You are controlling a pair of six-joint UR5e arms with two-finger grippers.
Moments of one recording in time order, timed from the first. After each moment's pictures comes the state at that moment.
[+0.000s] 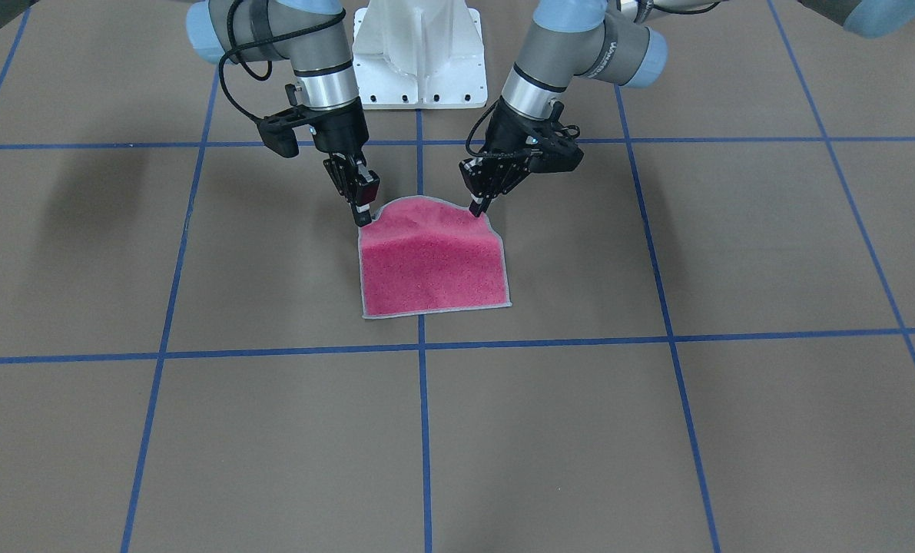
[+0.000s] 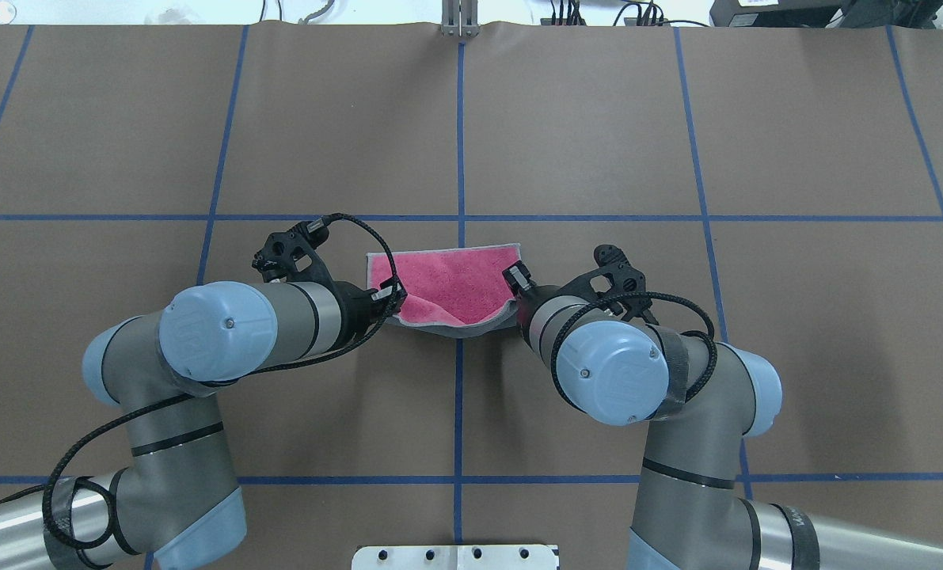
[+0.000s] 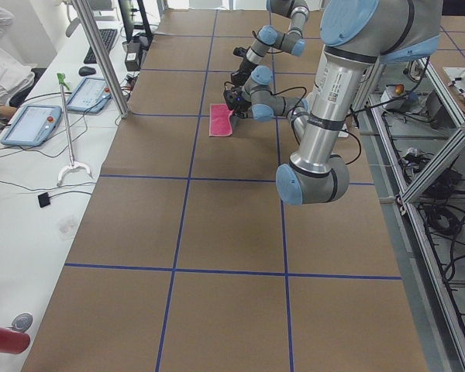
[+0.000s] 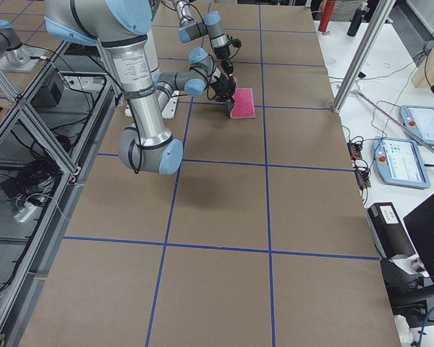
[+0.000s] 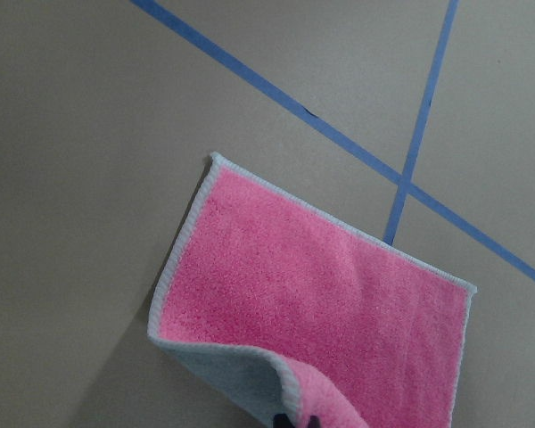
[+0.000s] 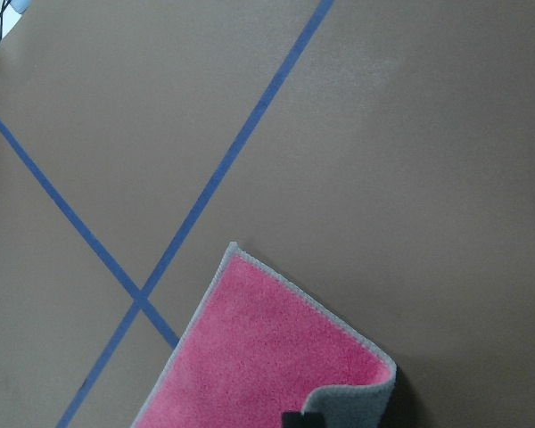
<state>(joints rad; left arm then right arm) -0.41 -2.03 -1.82 -2.05 -1.56 -1.80 0.33 -1.09 1.86 -1.34 1.30 2.29</state>
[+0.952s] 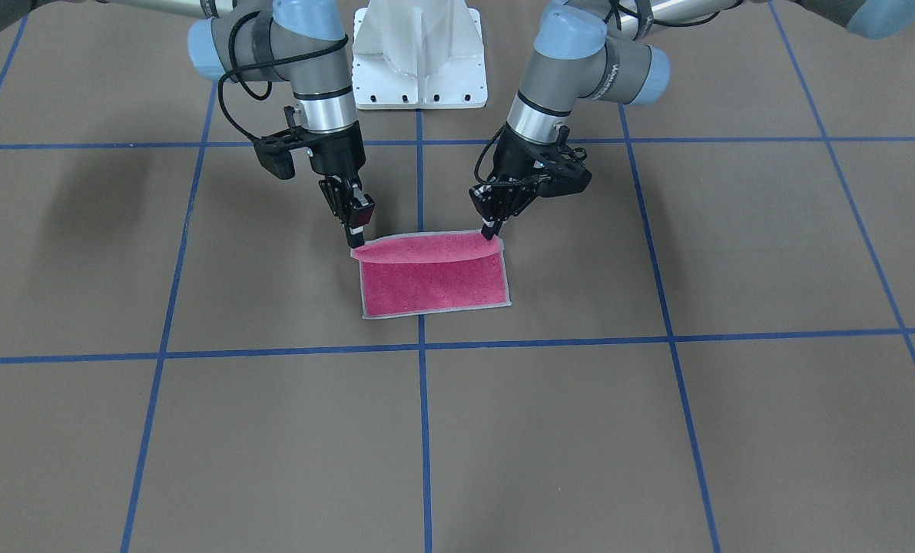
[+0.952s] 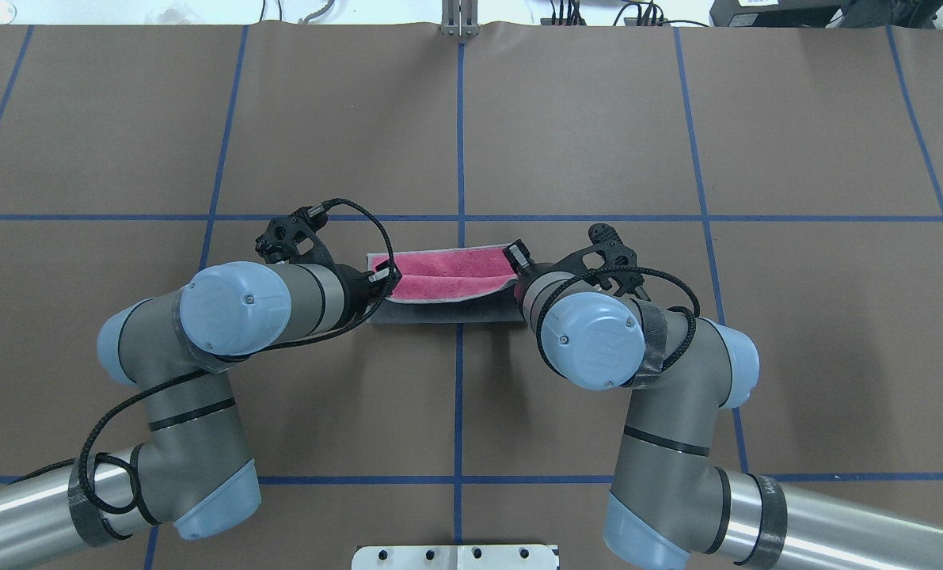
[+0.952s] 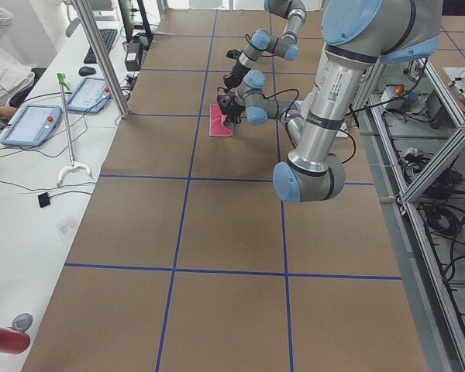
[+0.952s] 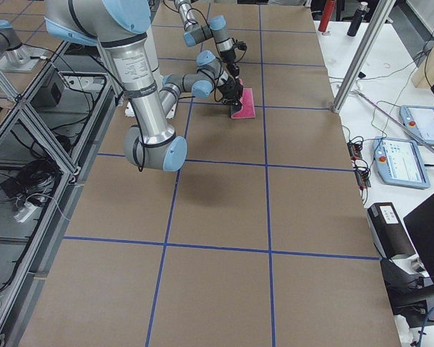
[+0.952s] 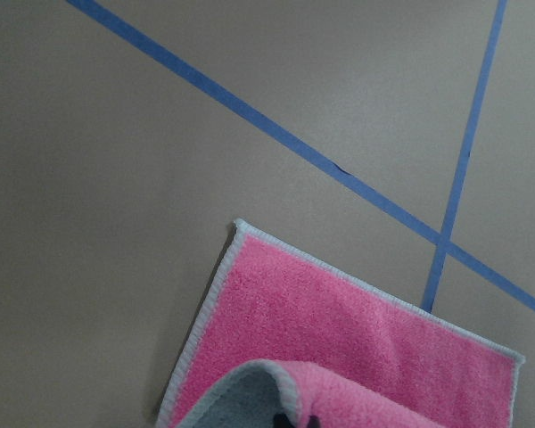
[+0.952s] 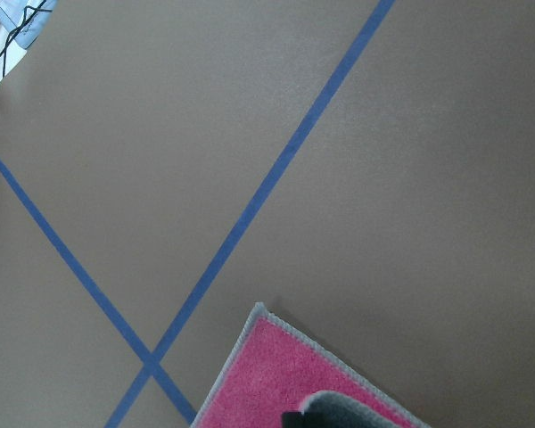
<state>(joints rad) -0.44 -2.06 -1.74 -2.05 -1.56 -1.80 0.37 -1.05 1.77 -1.33 1.30 2.27</state>
